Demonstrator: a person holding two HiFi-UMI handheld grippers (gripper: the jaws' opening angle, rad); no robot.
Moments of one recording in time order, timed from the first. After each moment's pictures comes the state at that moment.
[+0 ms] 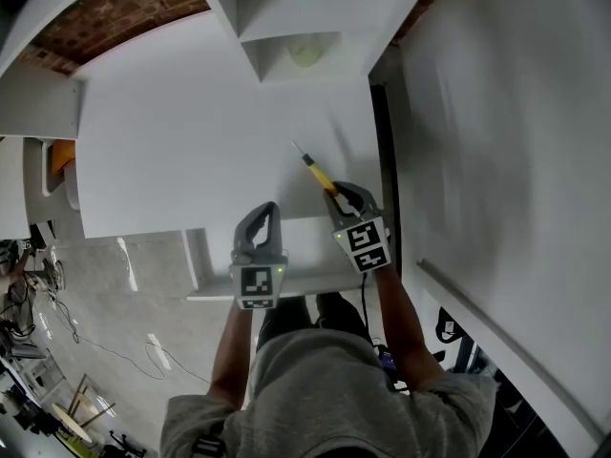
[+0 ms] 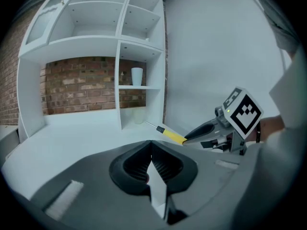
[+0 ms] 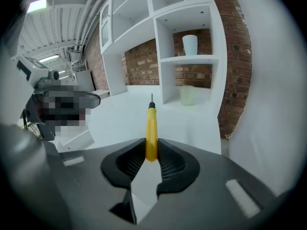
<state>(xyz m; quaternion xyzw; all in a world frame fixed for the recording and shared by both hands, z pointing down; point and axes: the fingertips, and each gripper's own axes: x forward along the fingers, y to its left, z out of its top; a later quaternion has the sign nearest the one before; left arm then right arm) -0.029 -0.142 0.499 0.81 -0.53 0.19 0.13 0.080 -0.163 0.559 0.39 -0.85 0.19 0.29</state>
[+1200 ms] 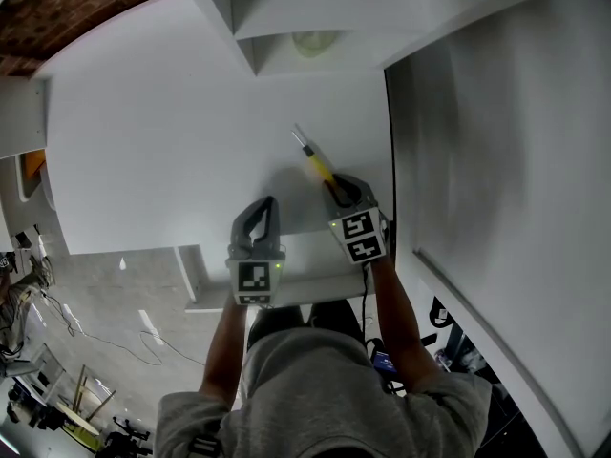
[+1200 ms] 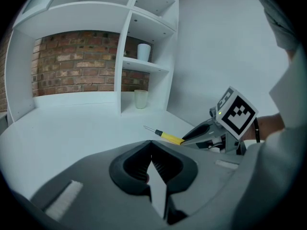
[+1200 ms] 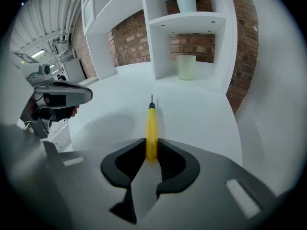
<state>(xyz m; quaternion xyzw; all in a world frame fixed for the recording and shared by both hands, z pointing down) -0.047 -0.199 0.580 0.82 -0.50 0.21 0.19 0.068 -0.214 0.649 0.39 -0.80 0.26 0.37</state>
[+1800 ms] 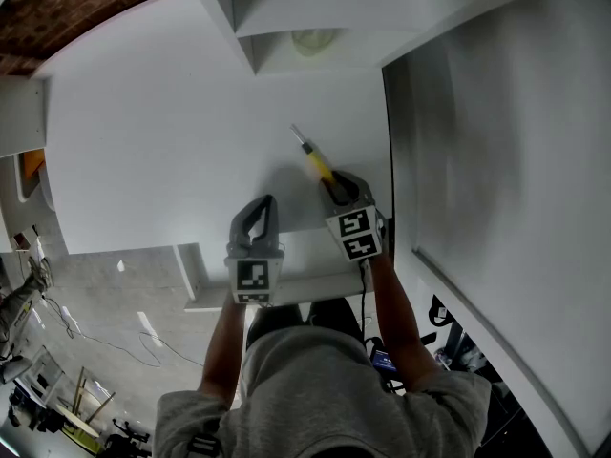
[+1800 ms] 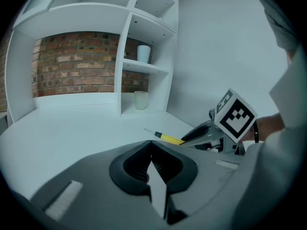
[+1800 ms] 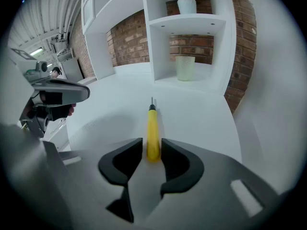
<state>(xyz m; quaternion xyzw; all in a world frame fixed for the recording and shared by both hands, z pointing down) -0.048 -0.197 0.576 0.82 -0.50 0.20 0.19 0.066 -0.214 0.648 0.40 -0.80 0.25 0.37</state>
